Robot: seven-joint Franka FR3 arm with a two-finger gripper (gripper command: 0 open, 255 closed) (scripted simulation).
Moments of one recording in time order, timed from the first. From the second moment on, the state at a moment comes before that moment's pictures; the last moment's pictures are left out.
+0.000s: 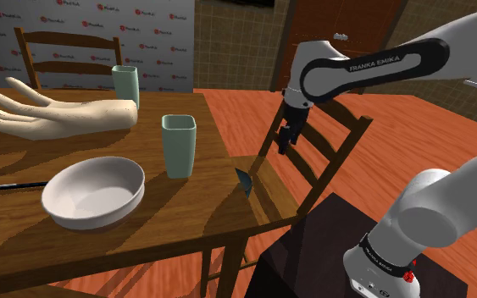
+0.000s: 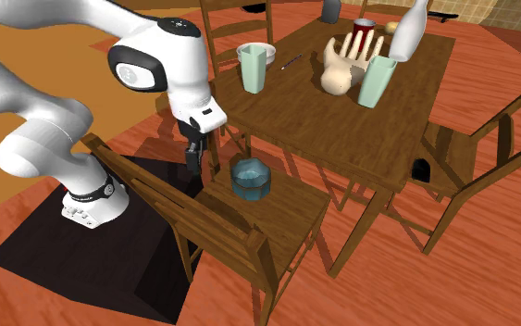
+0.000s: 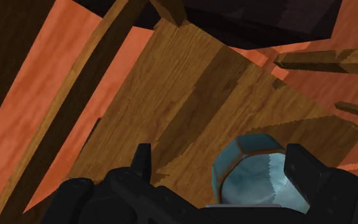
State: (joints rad) arm 0.05 -0.41 0.05 -2.49 0.03 2.01 -0.11
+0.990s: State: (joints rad) arm 0.09 0.17 0.09 -2.29 0.06 2.40 -0.07
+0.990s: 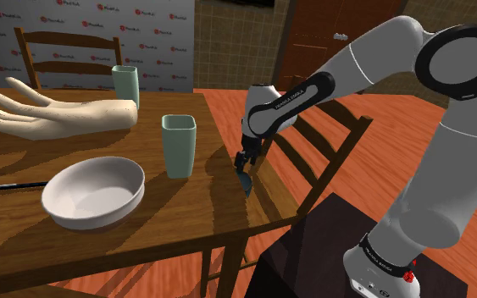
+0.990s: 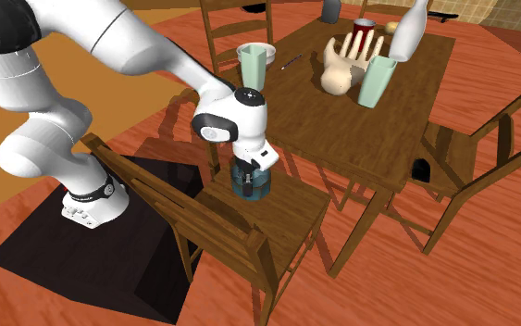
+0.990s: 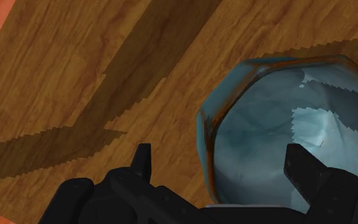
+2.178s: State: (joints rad) arm 0.10 0.29 0.09 -2.26 0.05 2.50 -0.07
